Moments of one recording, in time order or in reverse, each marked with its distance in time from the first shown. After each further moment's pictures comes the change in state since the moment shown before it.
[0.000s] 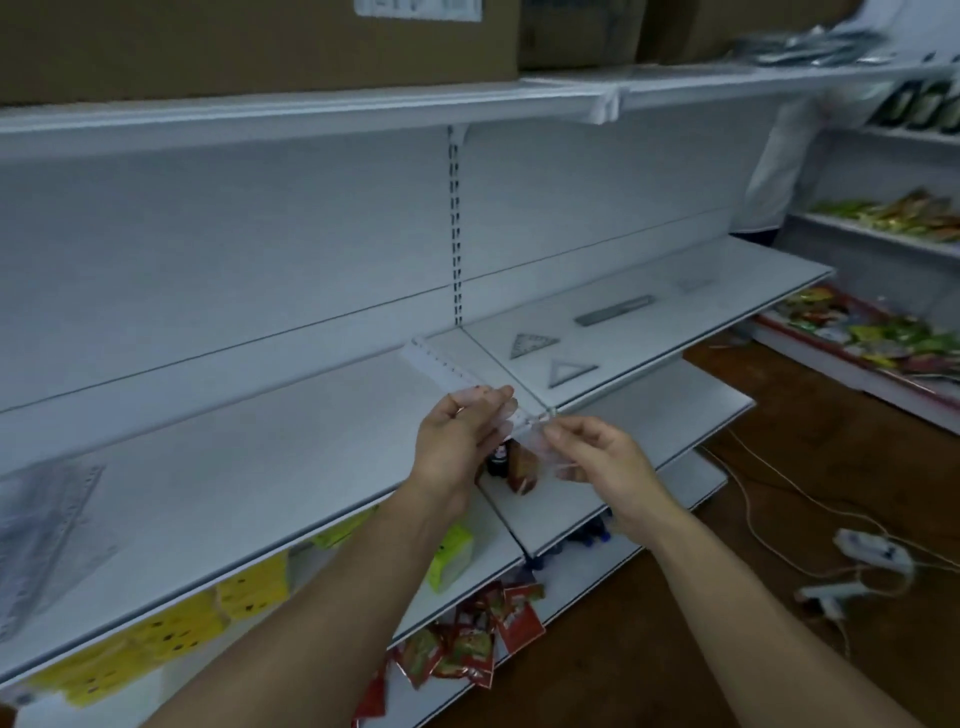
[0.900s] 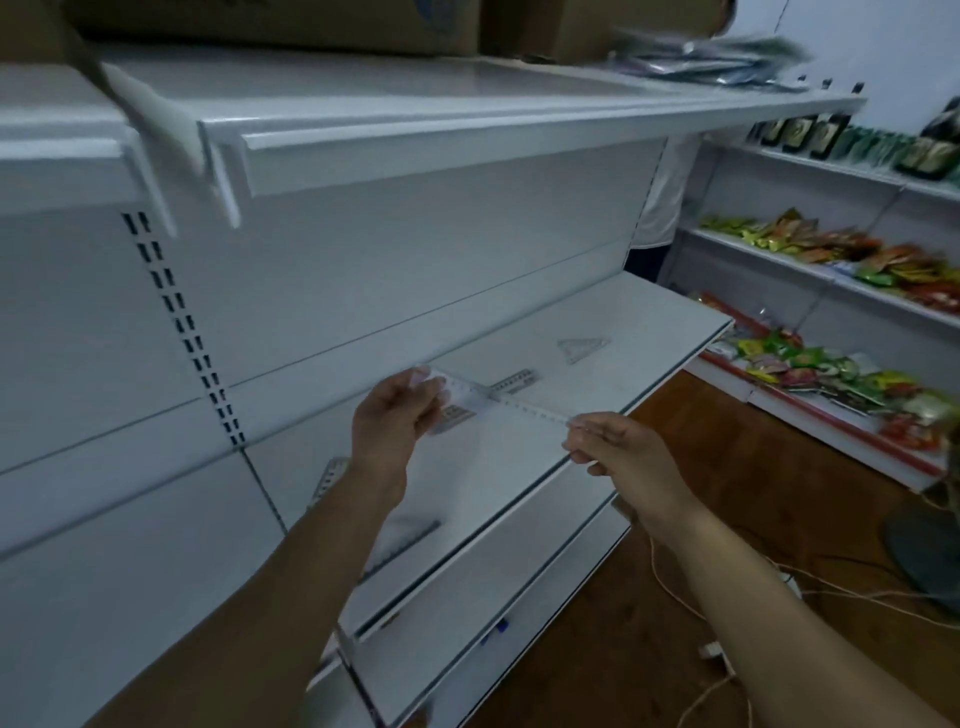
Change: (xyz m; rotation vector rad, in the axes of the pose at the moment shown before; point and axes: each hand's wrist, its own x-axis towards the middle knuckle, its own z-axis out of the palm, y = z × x) left_hand 0.300 -0.062 0.178 0.103 0.010 0.074; right_hand 0.241 -0.033 -0.260 -0.180 0.283 0.002
